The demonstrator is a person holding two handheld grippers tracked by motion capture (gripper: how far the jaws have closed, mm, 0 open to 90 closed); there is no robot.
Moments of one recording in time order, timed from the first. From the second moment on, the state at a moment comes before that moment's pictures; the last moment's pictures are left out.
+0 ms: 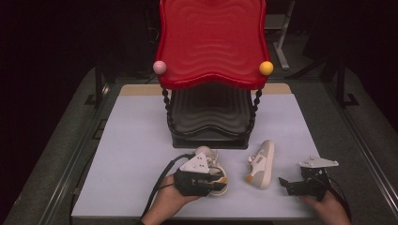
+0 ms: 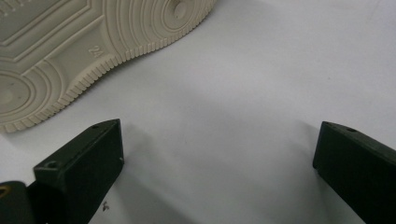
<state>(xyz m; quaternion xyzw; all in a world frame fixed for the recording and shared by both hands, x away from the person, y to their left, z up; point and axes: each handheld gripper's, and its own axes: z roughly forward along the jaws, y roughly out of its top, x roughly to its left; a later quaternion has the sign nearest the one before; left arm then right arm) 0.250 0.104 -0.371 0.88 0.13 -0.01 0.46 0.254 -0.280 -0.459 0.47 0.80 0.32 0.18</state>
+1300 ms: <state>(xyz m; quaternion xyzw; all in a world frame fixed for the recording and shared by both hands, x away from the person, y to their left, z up) 0.324 0.089 -0.298 0.89 0.06 0.07 0.46 0.254 -0.280 -0.459 0.47 0.80 0.32 0.18</state>
